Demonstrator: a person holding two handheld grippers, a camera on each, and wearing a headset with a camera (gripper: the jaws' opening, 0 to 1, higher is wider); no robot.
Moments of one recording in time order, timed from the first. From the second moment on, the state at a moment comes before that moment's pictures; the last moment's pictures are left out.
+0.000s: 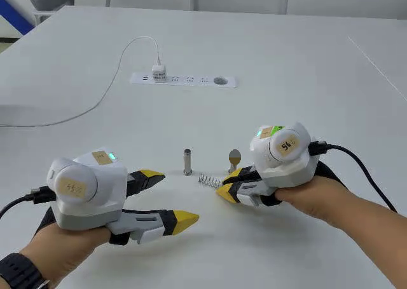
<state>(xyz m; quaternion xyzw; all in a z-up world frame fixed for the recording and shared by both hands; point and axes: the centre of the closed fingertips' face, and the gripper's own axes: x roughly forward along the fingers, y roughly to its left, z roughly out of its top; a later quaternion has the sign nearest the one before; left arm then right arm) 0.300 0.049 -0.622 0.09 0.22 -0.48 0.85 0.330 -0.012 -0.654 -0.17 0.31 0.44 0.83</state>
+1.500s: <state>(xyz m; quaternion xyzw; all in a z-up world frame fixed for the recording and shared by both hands) 0.261 0.009 -0.625 0.20 0.16 -0.59 0.77 0.254 -0.004 -0.624 -0.25 0.33 0.58 0.70</state>
